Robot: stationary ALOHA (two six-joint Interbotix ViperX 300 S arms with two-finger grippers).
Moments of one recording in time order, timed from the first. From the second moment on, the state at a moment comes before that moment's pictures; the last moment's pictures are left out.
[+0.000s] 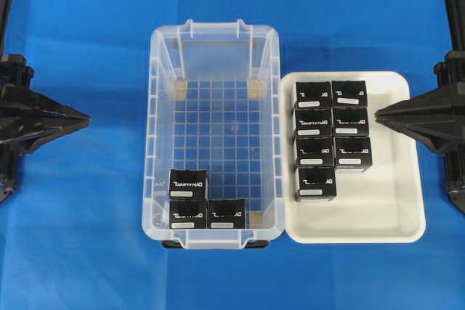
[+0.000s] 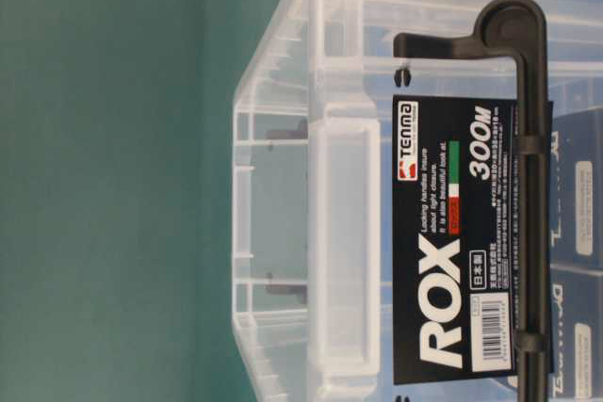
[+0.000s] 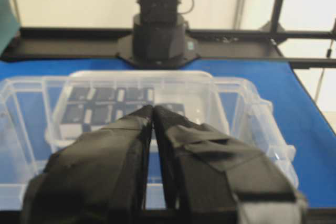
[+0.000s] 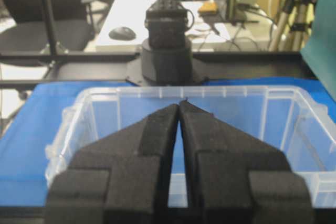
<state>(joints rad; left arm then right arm) 0.00 -0.97 1.17 0.00 -0.29 0.00 0.00 -0.96 1.16 0.00 -0.29 0.00</state>
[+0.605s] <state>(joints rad) 0.00 -0.99 1.09 0.01 0.04 -0.06 0.00 -0.62 0.74 0.07 0.39 0.12</state>
